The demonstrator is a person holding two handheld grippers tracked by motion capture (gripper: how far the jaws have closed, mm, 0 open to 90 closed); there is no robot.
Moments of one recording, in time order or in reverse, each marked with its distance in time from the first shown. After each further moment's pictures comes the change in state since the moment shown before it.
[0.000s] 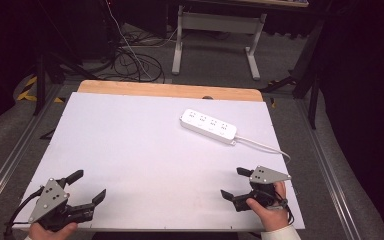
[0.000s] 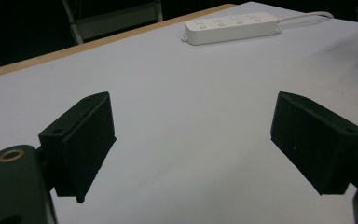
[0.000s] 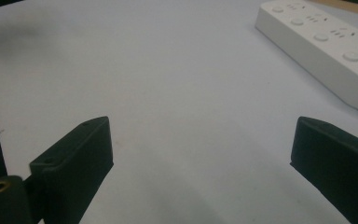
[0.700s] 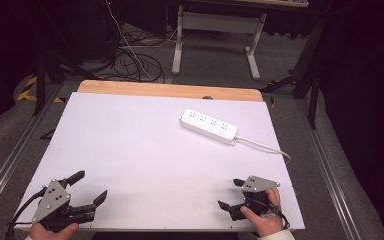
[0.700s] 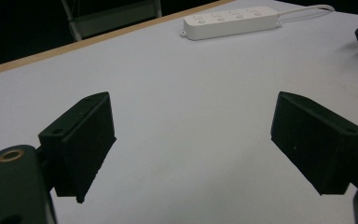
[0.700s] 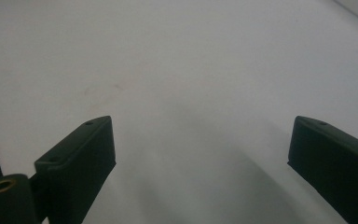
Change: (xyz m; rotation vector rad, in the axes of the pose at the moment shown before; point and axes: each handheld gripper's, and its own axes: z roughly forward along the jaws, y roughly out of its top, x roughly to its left) left arm -0.001 -0.002 0.003 0.011 -0.003 0.015; right arm 0.010 -0.024 0.014 0.123 -0.012 -0.016
